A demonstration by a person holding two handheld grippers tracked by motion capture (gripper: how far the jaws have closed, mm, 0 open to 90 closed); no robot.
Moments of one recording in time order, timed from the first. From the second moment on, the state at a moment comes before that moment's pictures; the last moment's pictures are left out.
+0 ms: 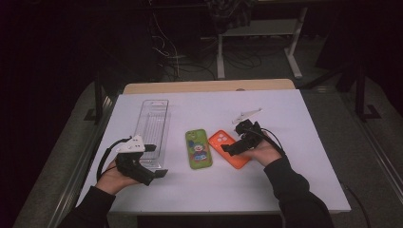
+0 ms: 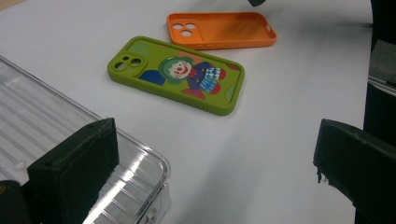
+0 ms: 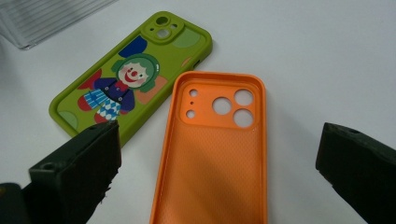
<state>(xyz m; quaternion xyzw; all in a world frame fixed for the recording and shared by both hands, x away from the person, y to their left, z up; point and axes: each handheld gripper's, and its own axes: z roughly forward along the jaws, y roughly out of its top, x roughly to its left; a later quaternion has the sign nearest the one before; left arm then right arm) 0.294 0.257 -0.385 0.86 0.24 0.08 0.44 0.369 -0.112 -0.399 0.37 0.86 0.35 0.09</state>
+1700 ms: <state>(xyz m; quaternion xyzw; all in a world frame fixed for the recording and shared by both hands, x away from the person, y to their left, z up) 0.292 0.256 -0.385 0.86 0.24 0.08 0.44 0.374 -0.093 -0.444 0.37 0.88 0.27 0.10</state>
